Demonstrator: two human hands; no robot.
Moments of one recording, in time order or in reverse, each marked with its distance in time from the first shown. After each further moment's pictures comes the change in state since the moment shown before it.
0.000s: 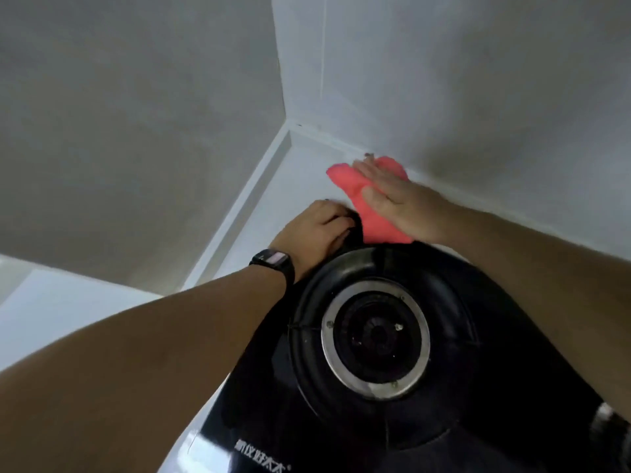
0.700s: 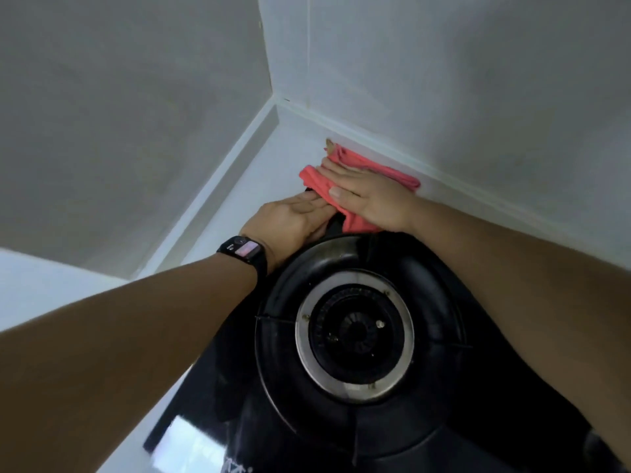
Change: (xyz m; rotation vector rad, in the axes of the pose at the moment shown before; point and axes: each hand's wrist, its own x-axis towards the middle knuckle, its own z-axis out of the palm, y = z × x) left_hand -0.005 -0.007 0.011 0.197 0.136 0.085; right_hand 0.050 0.041 0.043 -0.008 -0.094 -0.233
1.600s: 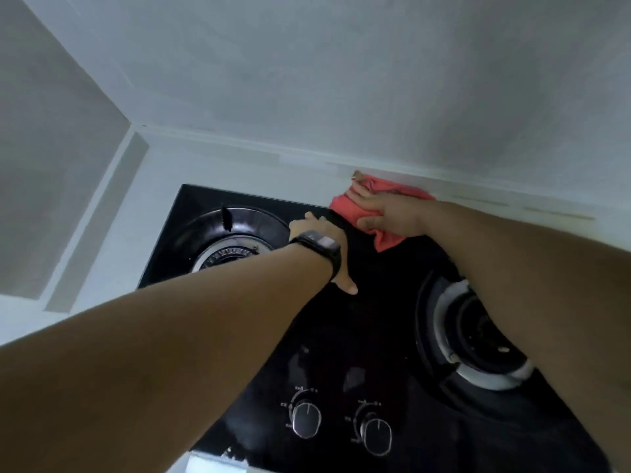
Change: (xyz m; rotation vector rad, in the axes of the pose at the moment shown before) left_hand 0.130 0.287 -0.016 0.294 -1.206 -0.246; right_hand -0.271 0.100 -0.013 0.027 -0.083 0.416
